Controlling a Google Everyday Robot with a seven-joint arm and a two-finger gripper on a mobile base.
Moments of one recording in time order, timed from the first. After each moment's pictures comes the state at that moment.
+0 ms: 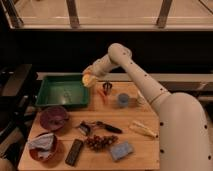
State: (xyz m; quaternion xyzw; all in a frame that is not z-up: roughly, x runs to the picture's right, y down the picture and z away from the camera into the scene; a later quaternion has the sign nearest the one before) arm -0.099 -0.062 0.826 -0.24 -0.40 0.04 0.88
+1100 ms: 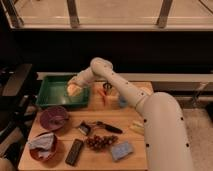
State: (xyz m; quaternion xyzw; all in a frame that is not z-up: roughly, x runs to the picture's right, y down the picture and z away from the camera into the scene) arm -0.191 -0.005 0.877 -0.27 -0.41 0.06 0.87
